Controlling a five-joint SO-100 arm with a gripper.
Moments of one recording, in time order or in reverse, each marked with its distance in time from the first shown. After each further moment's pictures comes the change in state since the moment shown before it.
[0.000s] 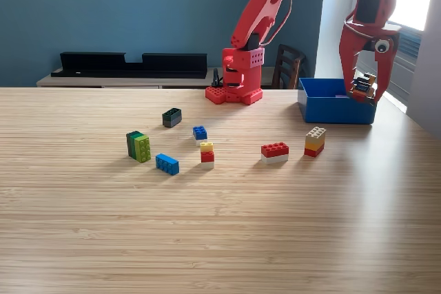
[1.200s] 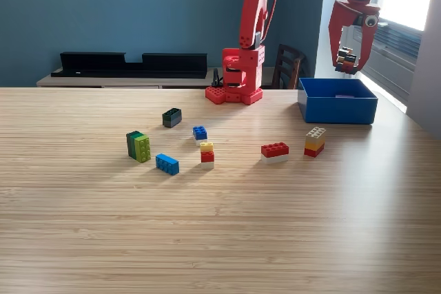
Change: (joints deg) arm -19.2 23.1 26.5 0.1 1.8
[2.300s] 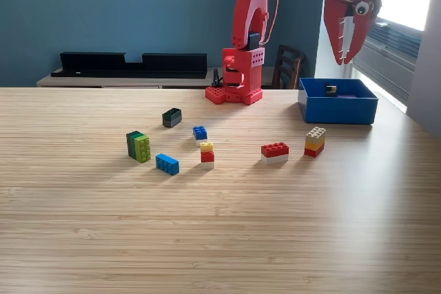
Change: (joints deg) arm 22.8 0.0 -10.8 0.0 3.2
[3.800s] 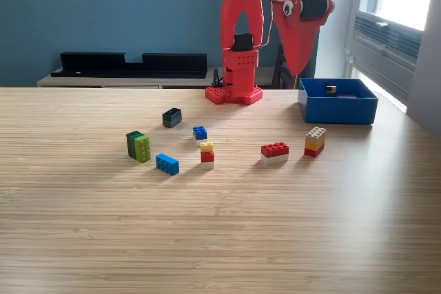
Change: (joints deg) arm 26.9 0.7 3.1 -6.7 4.1
